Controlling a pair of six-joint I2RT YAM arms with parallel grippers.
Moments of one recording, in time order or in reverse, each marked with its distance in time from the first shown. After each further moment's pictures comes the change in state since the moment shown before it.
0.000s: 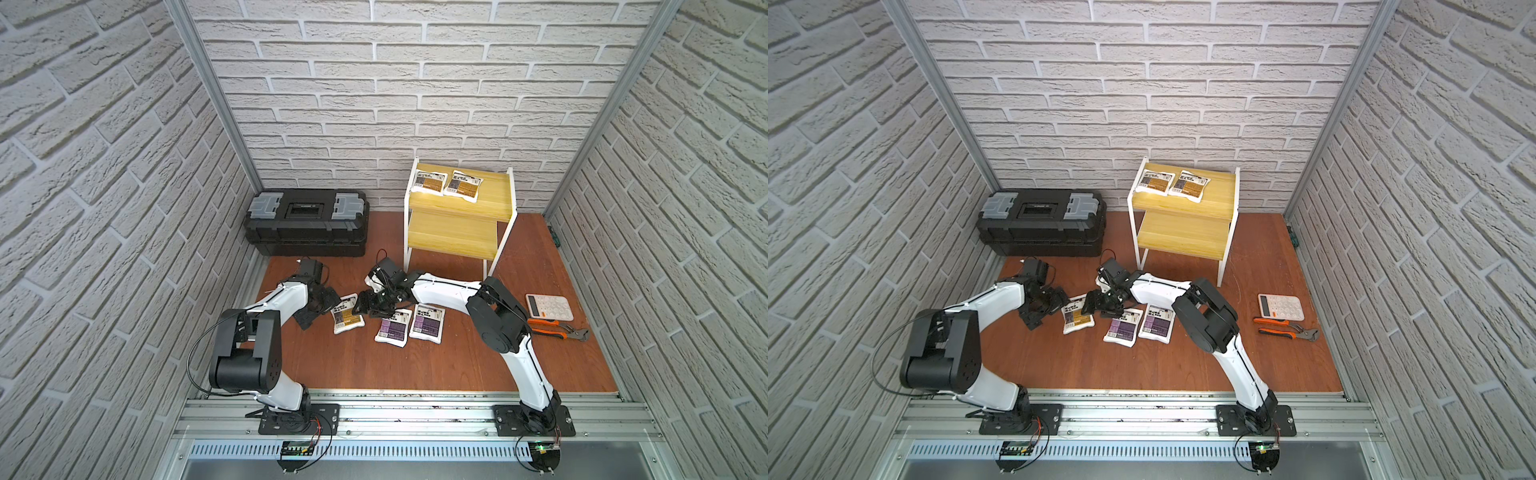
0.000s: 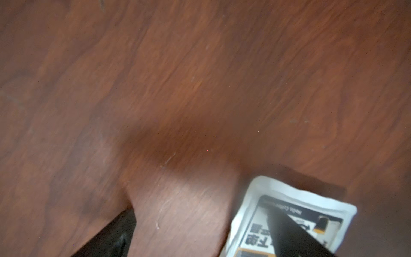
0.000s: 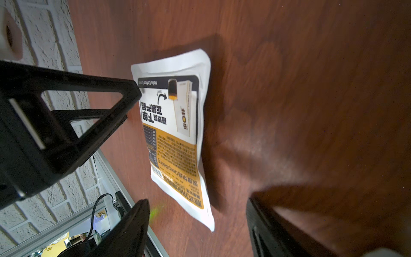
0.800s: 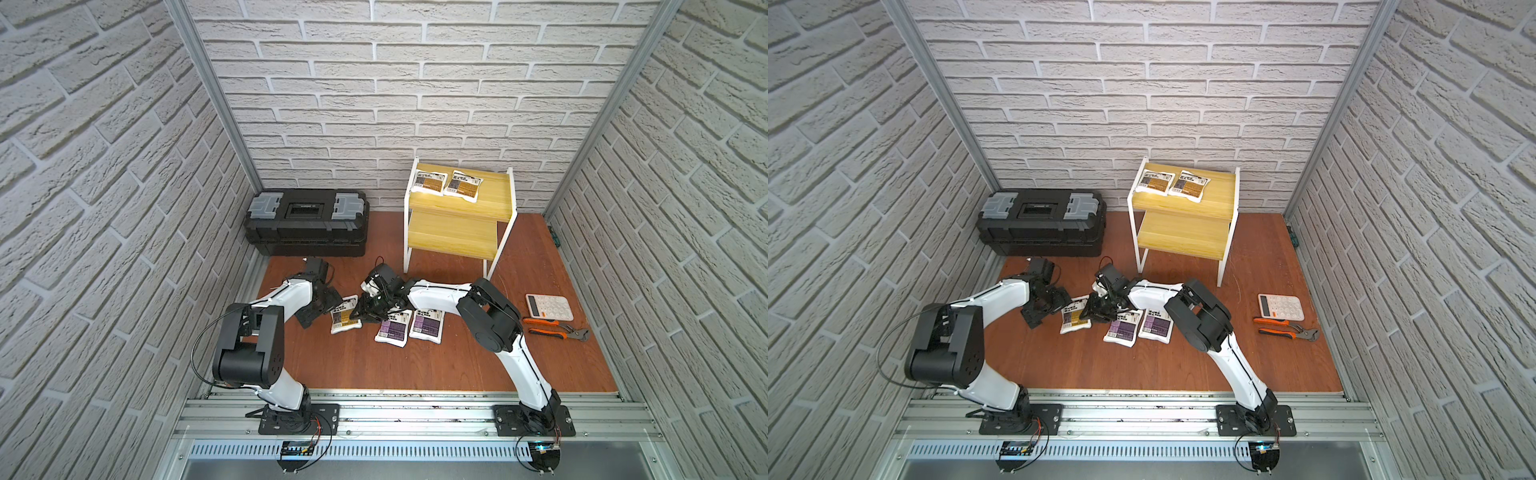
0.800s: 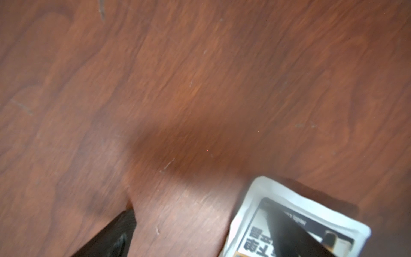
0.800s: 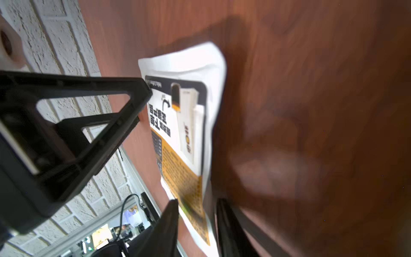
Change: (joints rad) left arm -0.031 0.031 0.021 -0.014 -0.065 -0.011; right arm 0.016 0.056 -0.037 0.188 -0.095 0.180
